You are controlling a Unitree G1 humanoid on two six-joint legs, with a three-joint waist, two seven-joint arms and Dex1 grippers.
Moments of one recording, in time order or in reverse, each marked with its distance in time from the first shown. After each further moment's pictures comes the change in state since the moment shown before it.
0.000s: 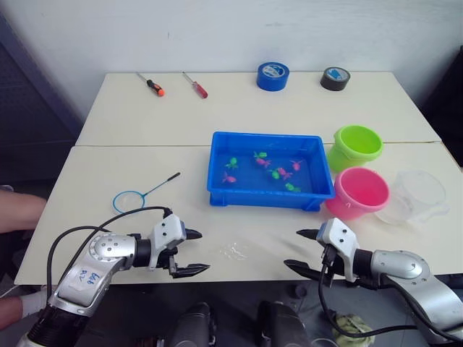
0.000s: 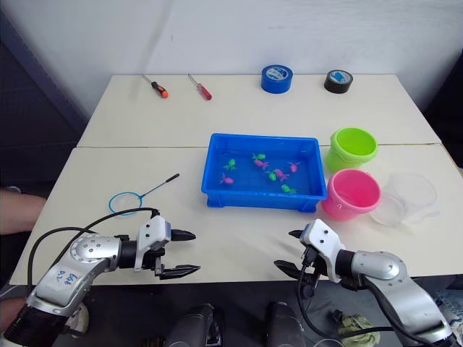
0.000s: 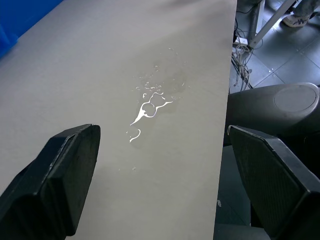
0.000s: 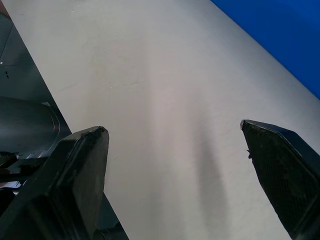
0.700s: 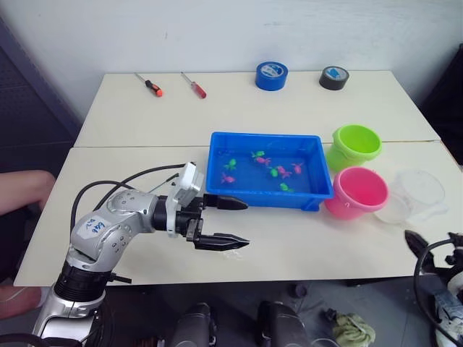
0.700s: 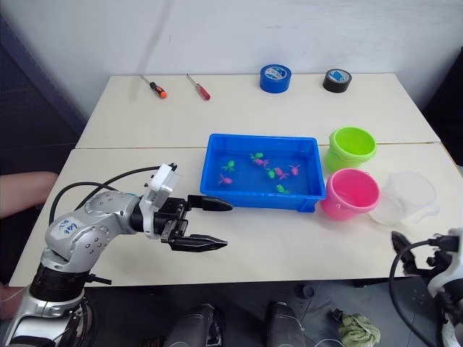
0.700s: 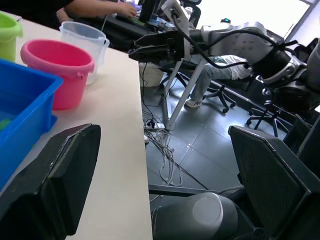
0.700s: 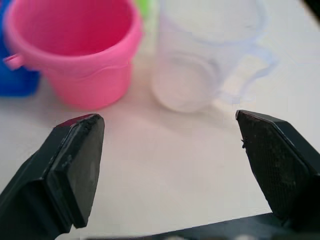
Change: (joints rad) left arm -0.366 -0.133 0.042 -0.108 -0.436 0.335 -0.072; right arm 0.214 0.267 -0.833 -0.079 0.221 0.301 -0.549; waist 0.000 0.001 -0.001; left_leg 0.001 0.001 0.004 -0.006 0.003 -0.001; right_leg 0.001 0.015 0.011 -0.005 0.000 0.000
